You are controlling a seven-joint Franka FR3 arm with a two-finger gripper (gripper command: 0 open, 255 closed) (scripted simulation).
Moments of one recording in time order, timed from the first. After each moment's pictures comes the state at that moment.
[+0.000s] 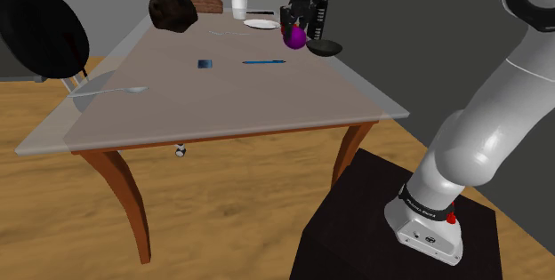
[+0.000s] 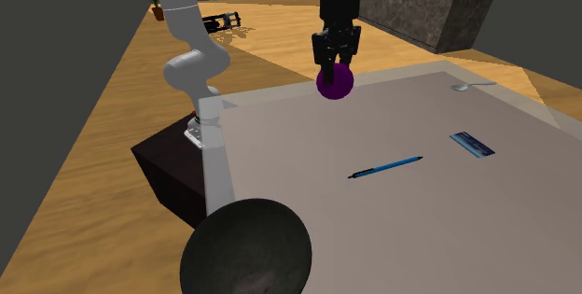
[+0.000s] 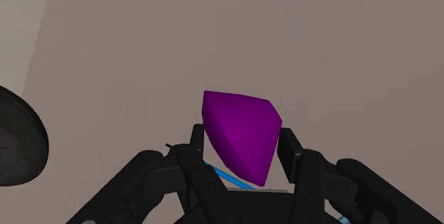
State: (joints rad) arm -0.03 -0.12 -0.02 -1.77 -0.10 1.77 0.12
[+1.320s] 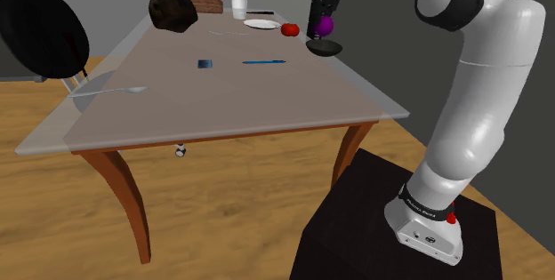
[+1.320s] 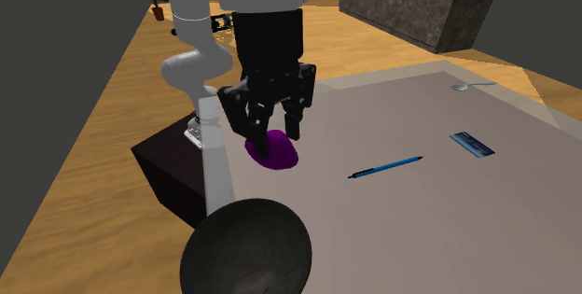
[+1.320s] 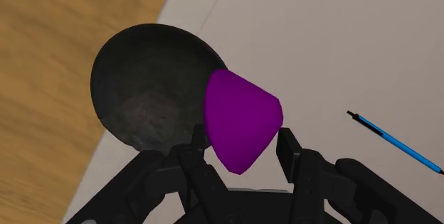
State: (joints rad) arm -0.28 0.24 -0.25 -1.29 0.03 1.67 -0.36
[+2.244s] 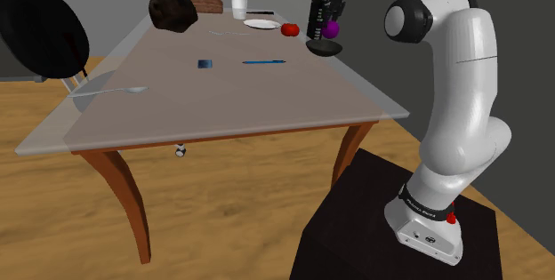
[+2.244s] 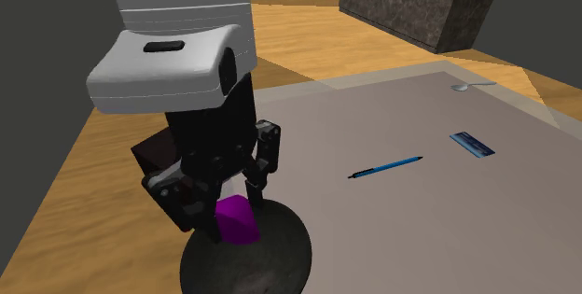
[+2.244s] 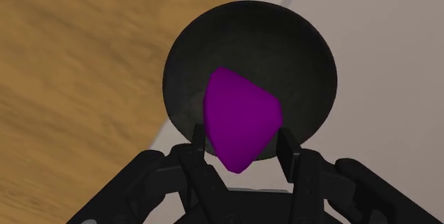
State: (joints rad) arm -0.44 0.52 -0.28 -0.95 0.13 1.61 -0.51
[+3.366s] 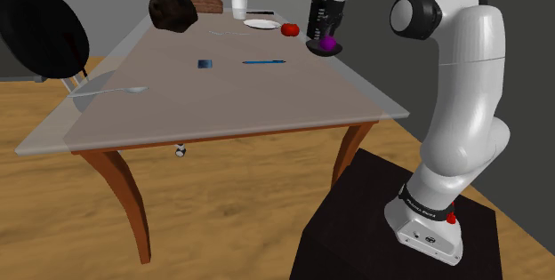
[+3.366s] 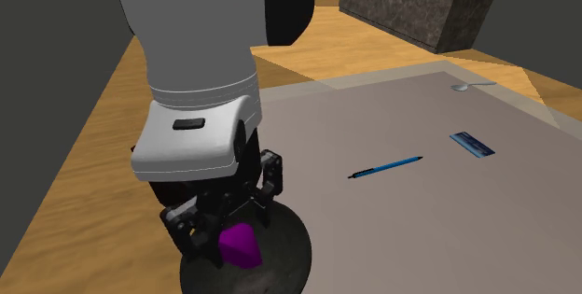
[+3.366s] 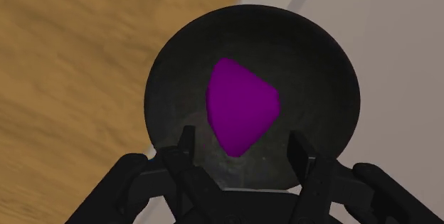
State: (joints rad) arm -0.41 0.46 -0.28 -1.19 0.12 1.79 -0.51
